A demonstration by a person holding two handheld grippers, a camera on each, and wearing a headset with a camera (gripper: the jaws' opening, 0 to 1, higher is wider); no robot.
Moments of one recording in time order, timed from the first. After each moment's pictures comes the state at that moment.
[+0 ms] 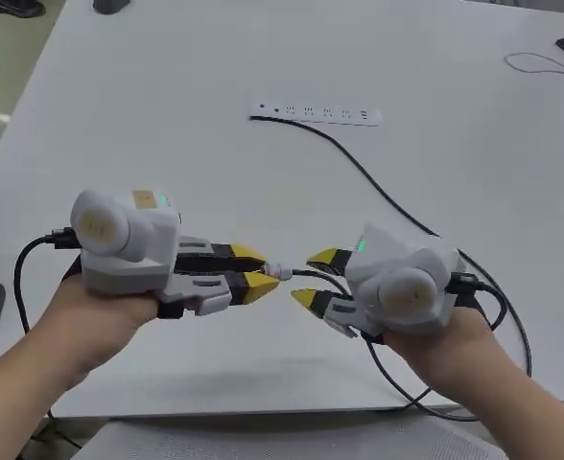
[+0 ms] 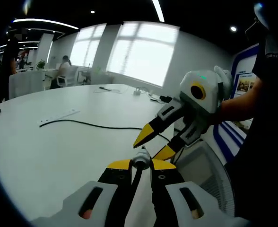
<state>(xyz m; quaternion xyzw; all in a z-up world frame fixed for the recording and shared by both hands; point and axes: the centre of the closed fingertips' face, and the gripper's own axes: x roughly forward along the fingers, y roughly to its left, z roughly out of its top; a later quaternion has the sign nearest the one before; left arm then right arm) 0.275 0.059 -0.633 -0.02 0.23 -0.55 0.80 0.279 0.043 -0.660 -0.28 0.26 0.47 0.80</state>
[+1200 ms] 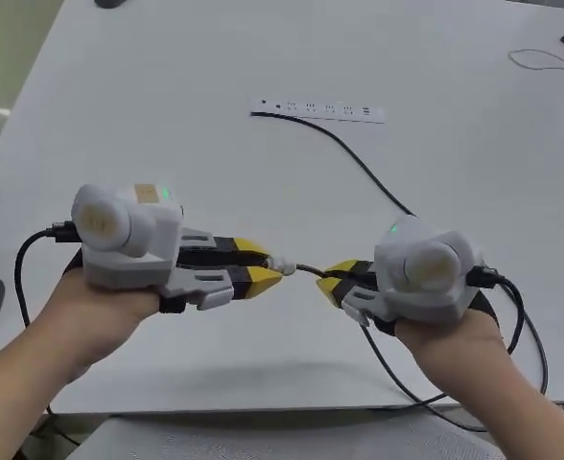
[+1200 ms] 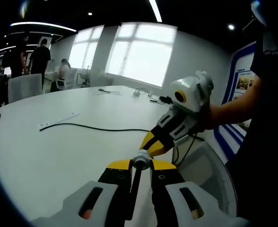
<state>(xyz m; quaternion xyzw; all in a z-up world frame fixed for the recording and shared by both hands) 0.278 0.057 -0.629 -0.02 0.22 -0.55 0.80 0.292 0.001 -0.682 -0.13 0.35 0.38 0.85</state>
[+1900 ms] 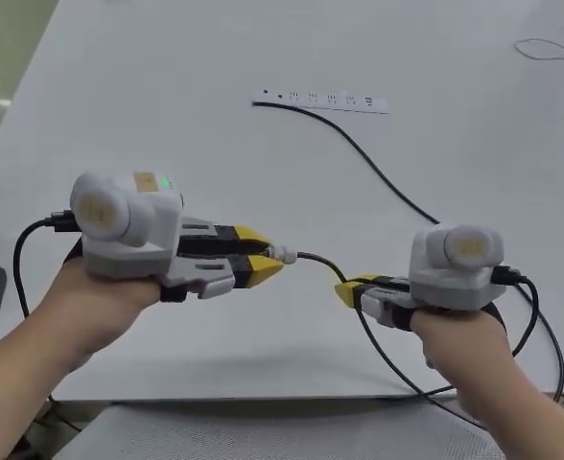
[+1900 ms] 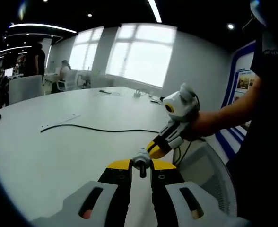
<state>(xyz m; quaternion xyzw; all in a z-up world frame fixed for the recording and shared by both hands) 0.278 0.055 -0.627 -0.01 0.22 -0.55 0.81 0.286 -0.028 -0.714 0.04 0.42 0.31 0.85</state>
